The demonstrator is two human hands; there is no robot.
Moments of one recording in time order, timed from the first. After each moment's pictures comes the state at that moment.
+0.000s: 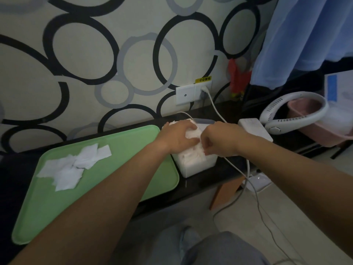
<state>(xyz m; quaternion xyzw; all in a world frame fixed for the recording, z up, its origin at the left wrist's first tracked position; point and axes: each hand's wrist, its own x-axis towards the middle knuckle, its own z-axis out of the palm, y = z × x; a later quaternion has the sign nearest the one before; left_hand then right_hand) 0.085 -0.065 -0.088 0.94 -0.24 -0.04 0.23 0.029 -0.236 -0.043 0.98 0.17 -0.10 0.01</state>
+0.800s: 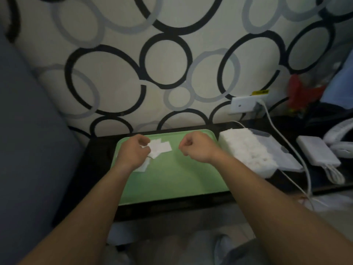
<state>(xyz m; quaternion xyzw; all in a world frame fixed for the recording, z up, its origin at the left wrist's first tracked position) 0.006 0.196 -0.087 0.92 0.13 0.07 0.36 0.029 -0.029 -0.058 0.90 0.15 -0.09 -0.39</state>
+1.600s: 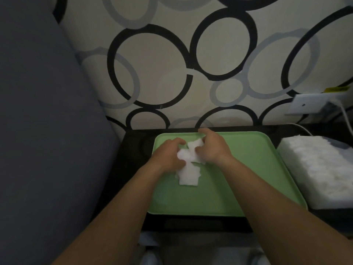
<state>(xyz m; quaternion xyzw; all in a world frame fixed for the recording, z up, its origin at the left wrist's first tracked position) 0.023 0.243 -0.108 0.95 0.04 -0.06 0.30 0.089 0.085 -0.121 0.93 0.09 -0.07 -0.34</state>
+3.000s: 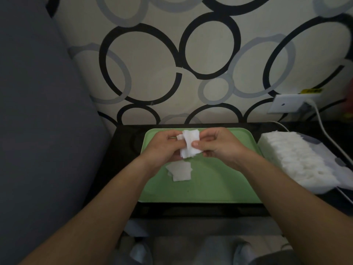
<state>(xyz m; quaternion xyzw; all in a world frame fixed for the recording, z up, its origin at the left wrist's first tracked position) -0.017 0.199 -0.065 0.72 0.09 -0.05 0.69 0.038 0.024 -0.069 0.71 0.10 -0.22 -0.66</state>
